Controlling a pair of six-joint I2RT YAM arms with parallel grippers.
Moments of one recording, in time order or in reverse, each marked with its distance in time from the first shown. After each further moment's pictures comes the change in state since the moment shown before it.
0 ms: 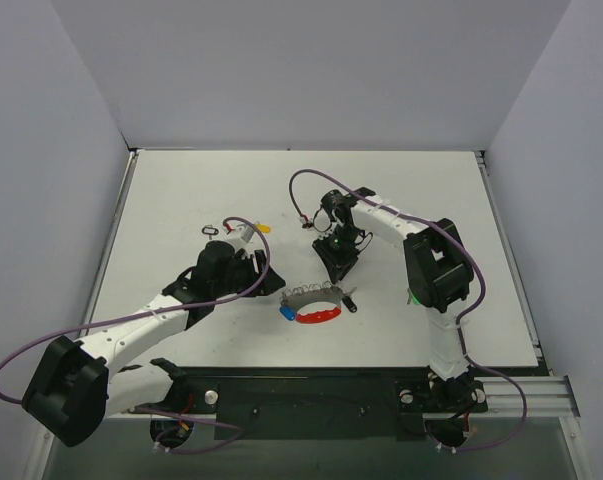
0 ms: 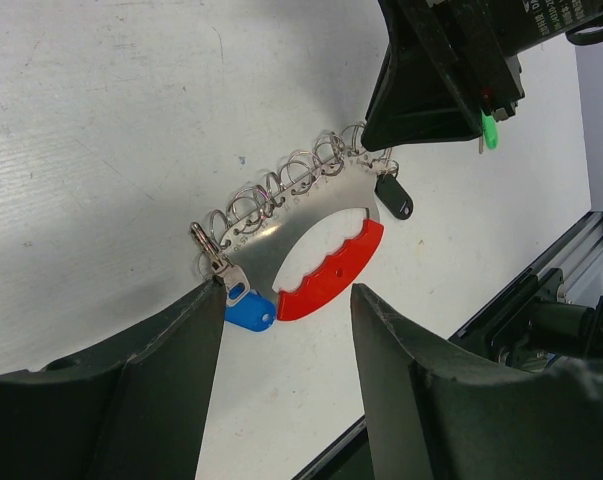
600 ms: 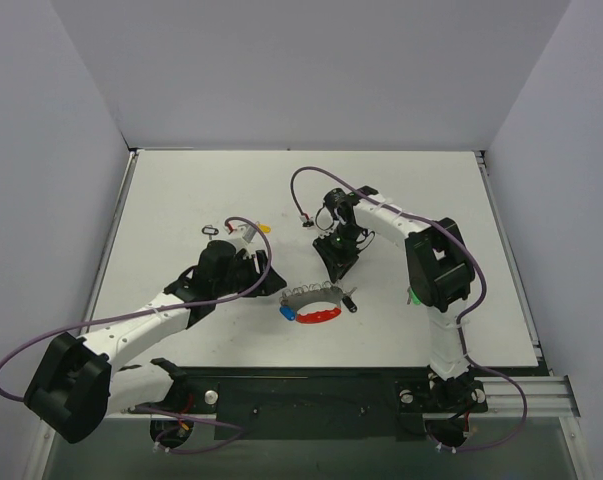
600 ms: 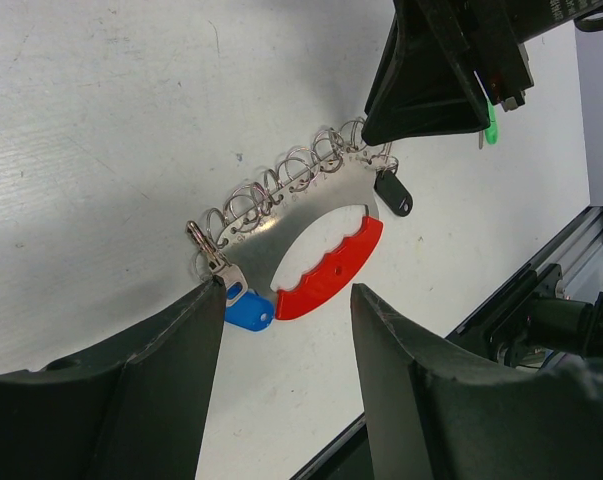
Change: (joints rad) left arm 0.000 0.019 0.004 0.006 0.014 -0.001; right arm -0.017 0.000 0.001 0.003 -0.043 -0.044
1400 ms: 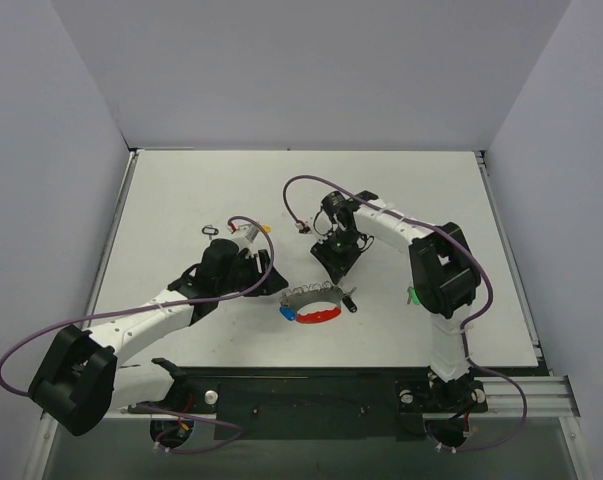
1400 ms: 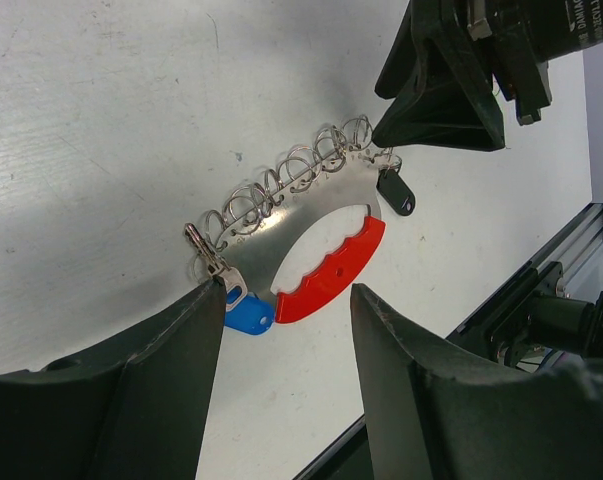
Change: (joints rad) left arm 0.000 0.043 0.012 0.011 0.013 -0.003; right arm 0.031 -0.064 -0.079 0.062 0.082 -0.140
